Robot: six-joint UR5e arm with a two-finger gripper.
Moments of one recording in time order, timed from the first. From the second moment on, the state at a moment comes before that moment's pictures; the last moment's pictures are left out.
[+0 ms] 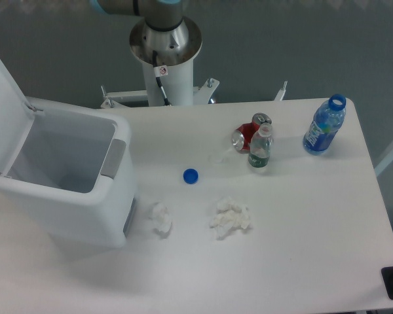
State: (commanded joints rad) arm 1.88 -1.52 -1.56 -1.01 0.89 0.36
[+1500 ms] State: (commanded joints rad) arm 1.94 -1.52 -1.60 -1.02 1.11 0.36
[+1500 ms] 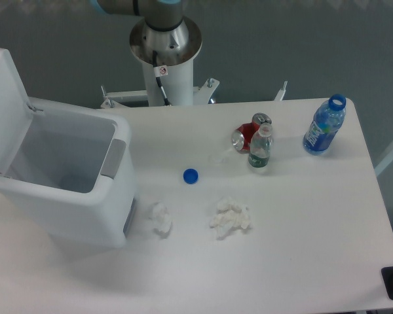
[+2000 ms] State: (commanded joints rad) arm 2.04 -1.51 -1.60 -1.02 1.12 0.37
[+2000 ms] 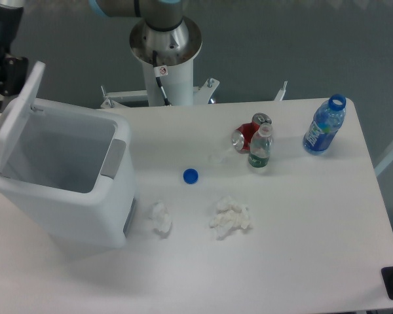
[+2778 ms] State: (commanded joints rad) arm 2.11 -1.51 -1.63 -1.02 1.19 0.43
